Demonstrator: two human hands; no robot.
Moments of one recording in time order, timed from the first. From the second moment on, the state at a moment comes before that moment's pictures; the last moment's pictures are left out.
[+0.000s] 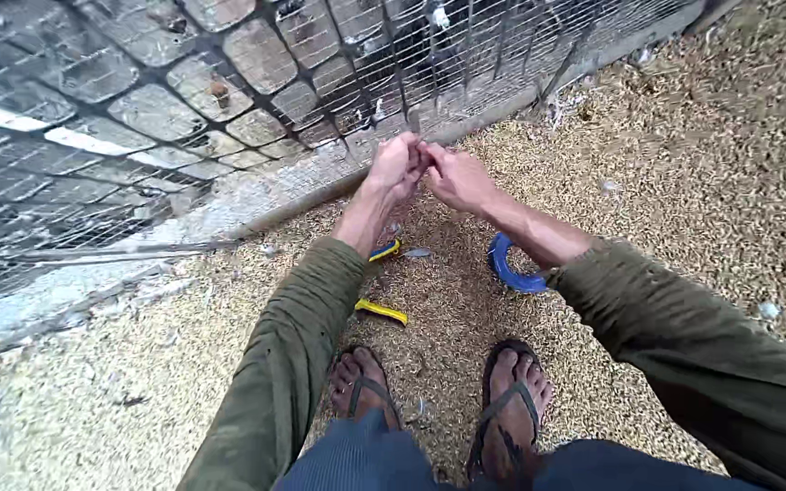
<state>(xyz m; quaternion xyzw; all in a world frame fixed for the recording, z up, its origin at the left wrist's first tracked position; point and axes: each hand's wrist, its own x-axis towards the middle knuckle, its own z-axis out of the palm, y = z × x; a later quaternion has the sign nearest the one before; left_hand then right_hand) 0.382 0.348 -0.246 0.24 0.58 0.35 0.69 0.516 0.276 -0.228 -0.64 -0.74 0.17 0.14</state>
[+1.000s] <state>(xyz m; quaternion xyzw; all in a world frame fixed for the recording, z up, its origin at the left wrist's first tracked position) 0.265 0.333 -0.256 0.52 0.48 0.14 0.69 0.452 0.179 -0.242 -0.39 -0.75 0.53 -0.08</state>
